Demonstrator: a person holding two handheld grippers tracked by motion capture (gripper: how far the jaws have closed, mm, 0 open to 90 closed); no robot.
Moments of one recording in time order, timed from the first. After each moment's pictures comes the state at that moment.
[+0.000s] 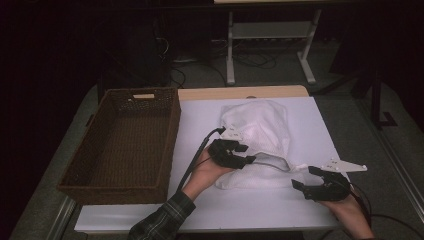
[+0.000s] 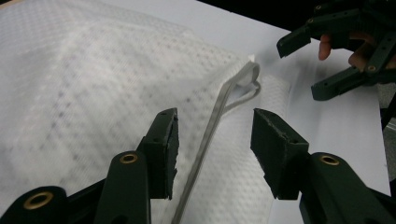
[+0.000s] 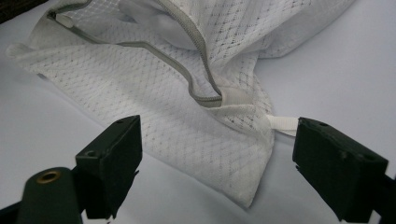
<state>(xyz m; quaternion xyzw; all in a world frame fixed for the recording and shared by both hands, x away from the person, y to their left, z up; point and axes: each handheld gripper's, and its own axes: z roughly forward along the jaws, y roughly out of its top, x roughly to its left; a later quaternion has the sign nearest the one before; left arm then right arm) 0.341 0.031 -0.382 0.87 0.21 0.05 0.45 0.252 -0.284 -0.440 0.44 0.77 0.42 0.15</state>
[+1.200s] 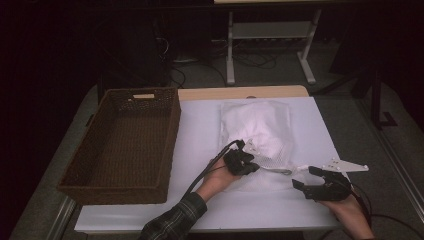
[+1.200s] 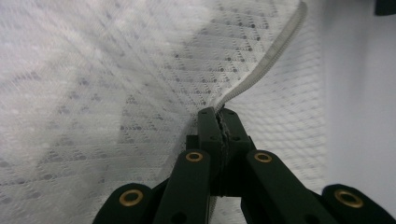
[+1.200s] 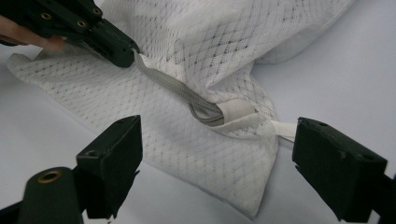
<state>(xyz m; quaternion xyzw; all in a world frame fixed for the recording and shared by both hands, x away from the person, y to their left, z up) 0.348 -0.003 -0.437 0.92 0.16 0.04 0.36 0.252 -0.285 -0.439 0.45 0.77 0.43 0.15</state>
